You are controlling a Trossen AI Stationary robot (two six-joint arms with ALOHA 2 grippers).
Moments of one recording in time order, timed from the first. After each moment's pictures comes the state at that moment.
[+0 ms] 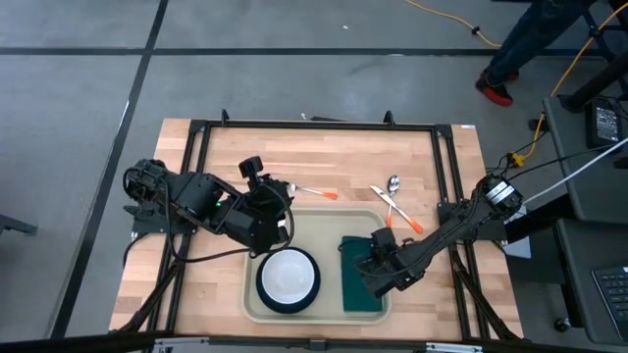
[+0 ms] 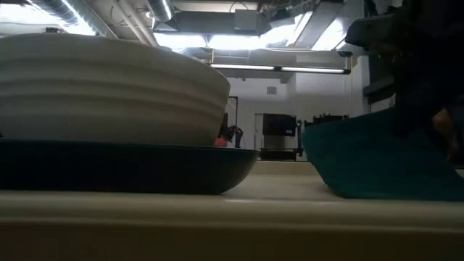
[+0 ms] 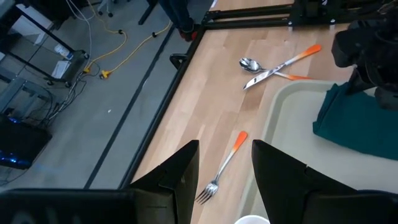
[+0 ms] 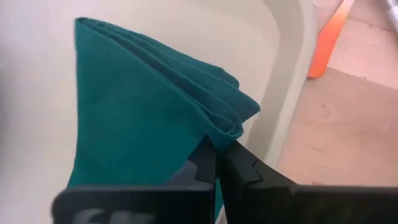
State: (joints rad) left arm -0.45 1.76 2.23 -1.54 -0.85 -0.50; right arm 0.62 1.78 1.20 -1.03 0.42 1.88
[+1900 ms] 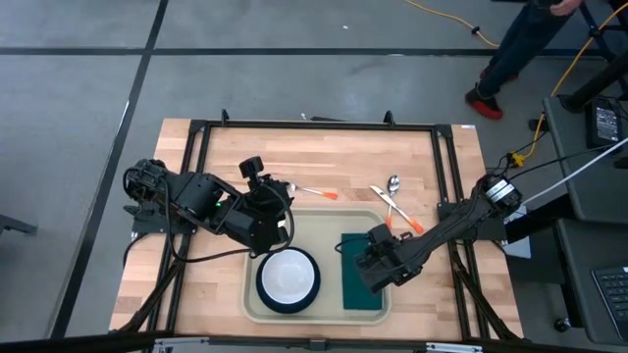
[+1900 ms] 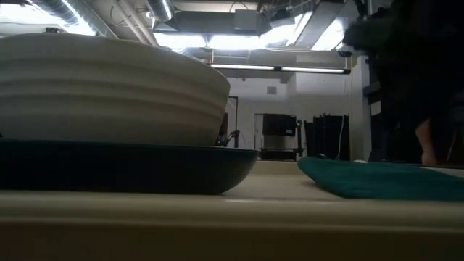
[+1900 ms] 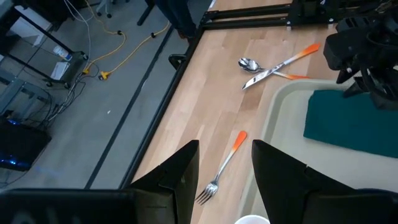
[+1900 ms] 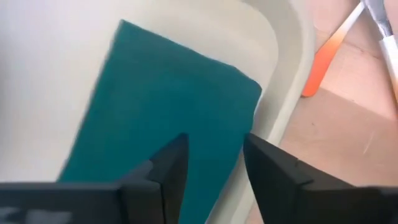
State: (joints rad) left arm -0.45 1.76 2.23 -1.54 -0.85 -0.49; right arm 0.58 1.77 1.21 -1.05 0.40 1.75
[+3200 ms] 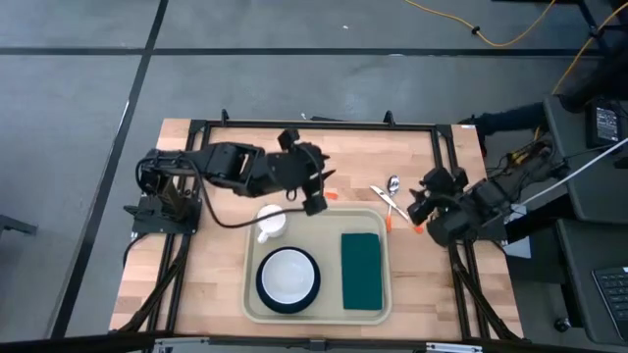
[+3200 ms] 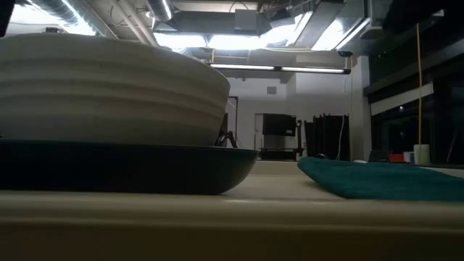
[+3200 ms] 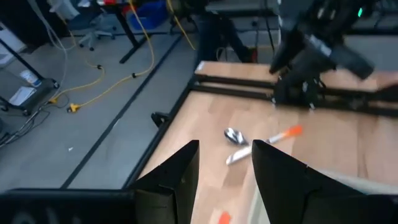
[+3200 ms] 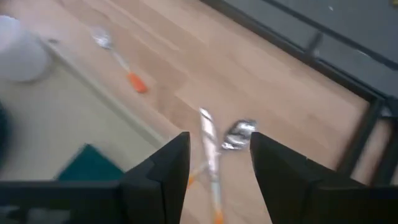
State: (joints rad) left arm -0.20 1.79 2.23 -1.02 -0.65 -0.17; right arm 0.56 1.14 1.23 -1.57 0.78 1.42
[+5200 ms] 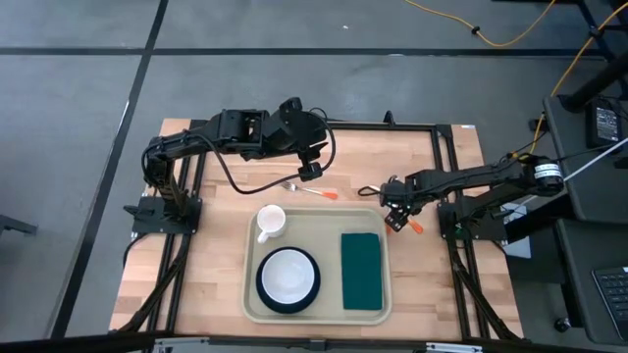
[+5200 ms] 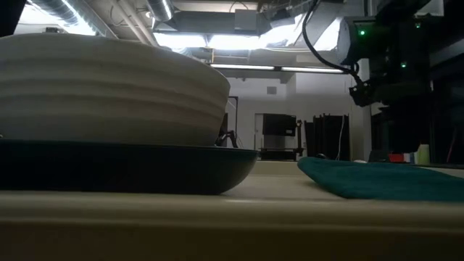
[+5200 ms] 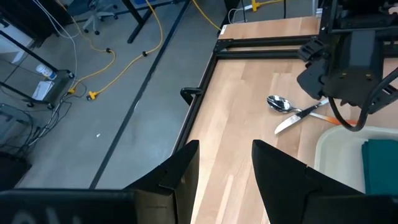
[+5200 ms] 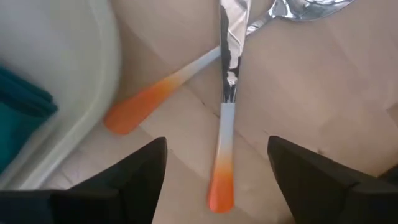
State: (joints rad) left arm 0.04 1.79 2.23 -1.11 -0.48 0.06; right arm -0.04 1.31 0.73 -0.98 0.05 0.75
